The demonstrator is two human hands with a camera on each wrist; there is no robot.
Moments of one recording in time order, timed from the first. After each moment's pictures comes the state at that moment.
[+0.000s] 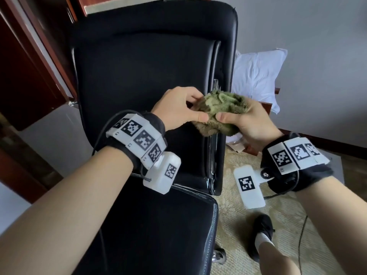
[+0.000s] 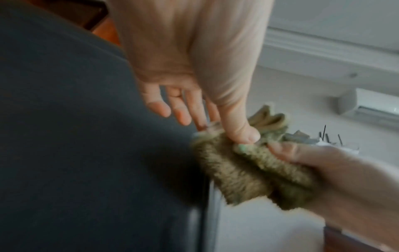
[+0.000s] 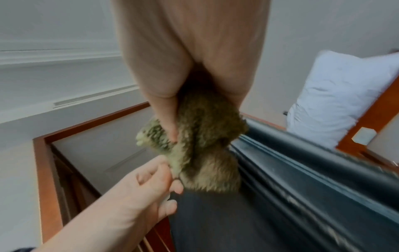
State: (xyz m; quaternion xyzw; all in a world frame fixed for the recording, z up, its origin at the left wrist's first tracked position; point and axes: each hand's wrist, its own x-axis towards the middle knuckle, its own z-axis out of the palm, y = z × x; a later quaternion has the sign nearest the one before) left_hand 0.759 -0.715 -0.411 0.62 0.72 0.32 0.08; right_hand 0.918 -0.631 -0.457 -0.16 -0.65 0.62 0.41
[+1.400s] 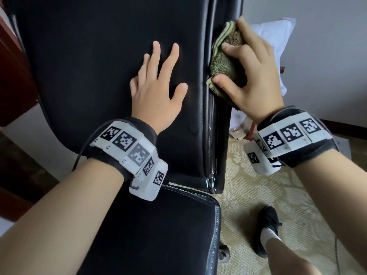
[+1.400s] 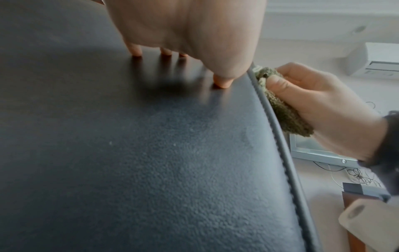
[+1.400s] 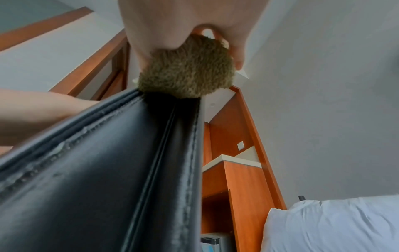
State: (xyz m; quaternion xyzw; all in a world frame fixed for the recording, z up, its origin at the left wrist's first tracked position) left_hand 0.728 -0.663 -0.479 0.56 0.76 0.29 -0.14; right_hand 0.884 -0.546 -0.491 -0.18 -0.83 0.00 0.53
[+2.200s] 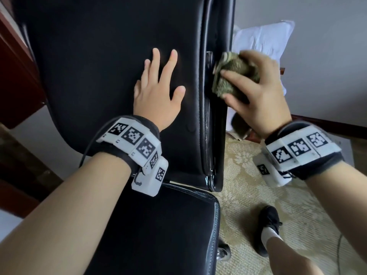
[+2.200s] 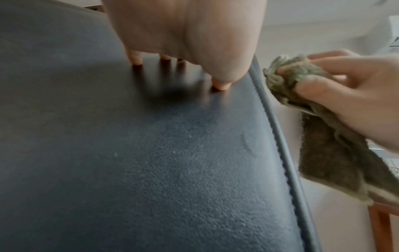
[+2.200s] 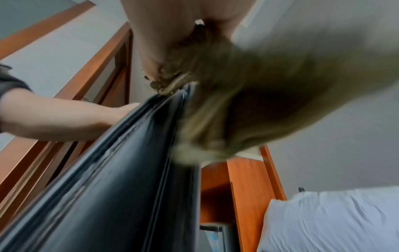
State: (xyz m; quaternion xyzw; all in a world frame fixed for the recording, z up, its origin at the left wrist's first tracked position) left_hand 0.732 -0.668 -0.472 0.55 0.78 0.27 -0.12; right_hand 0.908 -0.558 -0.505 -0.18 -0.83 -0.08 0.52
